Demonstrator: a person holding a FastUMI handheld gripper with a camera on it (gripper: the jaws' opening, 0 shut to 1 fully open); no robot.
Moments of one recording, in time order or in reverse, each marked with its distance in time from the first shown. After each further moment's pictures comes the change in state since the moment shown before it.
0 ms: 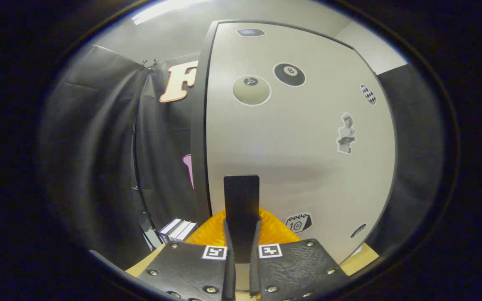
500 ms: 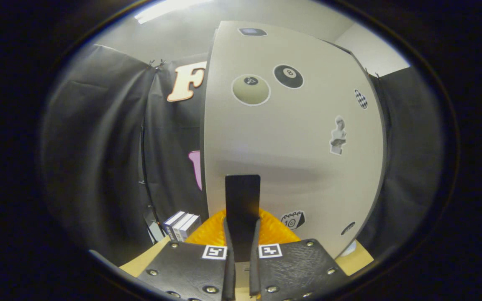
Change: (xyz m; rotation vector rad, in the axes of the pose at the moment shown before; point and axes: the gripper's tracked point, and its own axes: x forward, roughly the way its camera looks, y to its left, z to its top) arm -0.032 -0.007 0.001 -0.033 0.024 0.035
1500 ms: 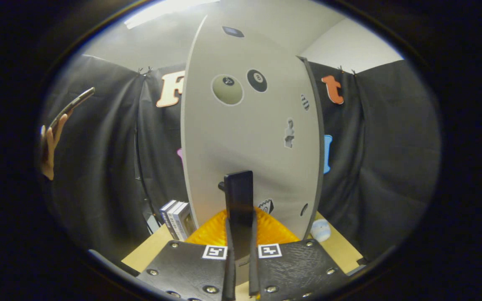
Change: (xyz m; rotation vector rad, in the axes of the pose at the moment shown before) arm -0.058 -0.039 0.001 0.039 0.044 -0.119
